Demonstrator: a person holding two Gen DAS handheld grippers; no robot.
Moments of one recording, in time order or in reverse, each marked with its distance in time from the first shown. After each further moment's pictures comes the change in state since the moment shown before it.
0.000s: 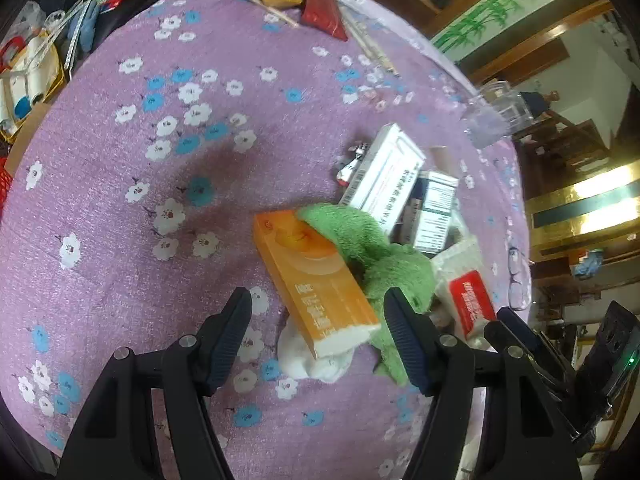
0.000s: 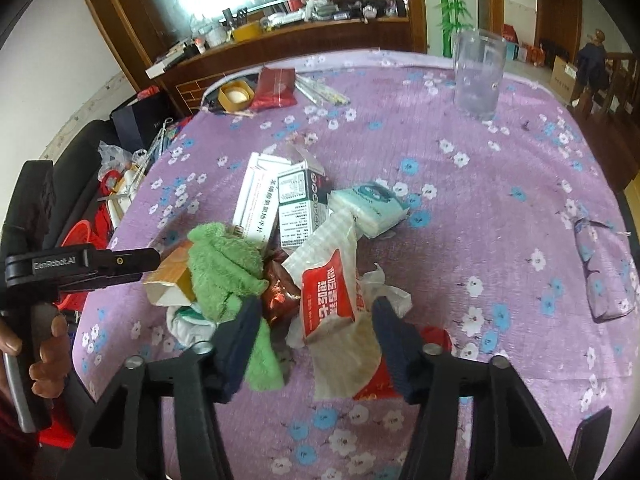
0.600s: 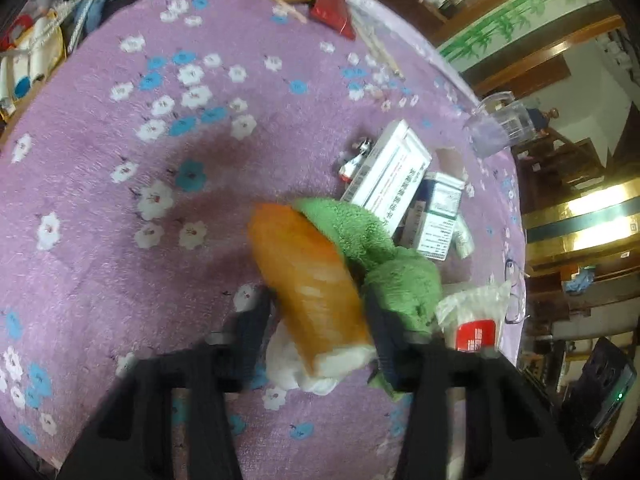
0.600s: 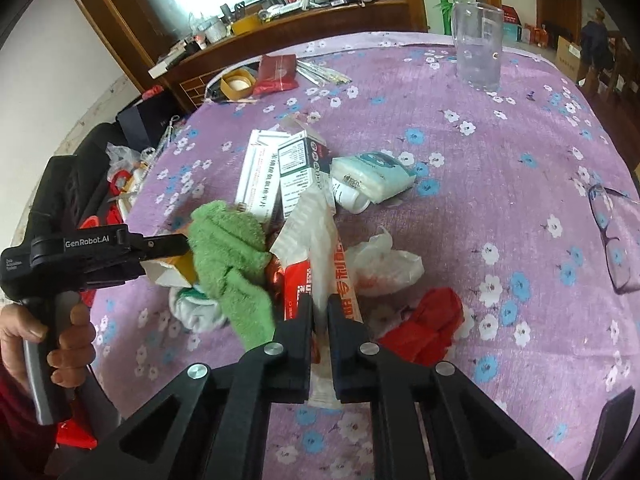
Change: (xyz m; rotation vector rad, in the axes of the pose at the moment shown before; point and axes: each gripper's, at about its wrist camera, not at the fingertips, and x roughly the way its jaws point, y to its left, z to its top) left arm 0.008 0.003 -0.012 -0.037 -0.050 -0.047; right arm -0.006 -0.004 -0.028 0.035 -0.001 0.069
